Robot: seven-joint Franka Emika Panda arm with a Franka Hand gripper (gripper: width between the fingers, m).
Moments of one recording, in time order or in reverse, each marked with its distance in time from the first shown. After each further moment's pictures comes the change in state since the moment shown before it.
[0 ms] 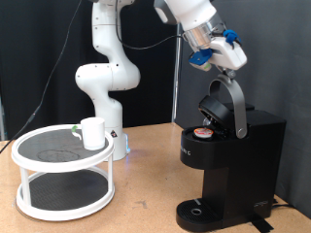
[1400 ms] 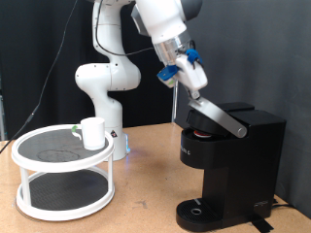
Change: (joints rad) arm -0.091 -0.034 -0.030 -0.142 -0.156 0.056 -0.038
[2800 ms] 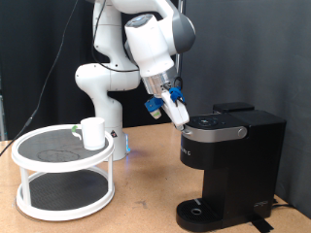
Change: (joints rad) arm -0.011 0.056 -0.009 -0.129 0.020 0.173 -0.099
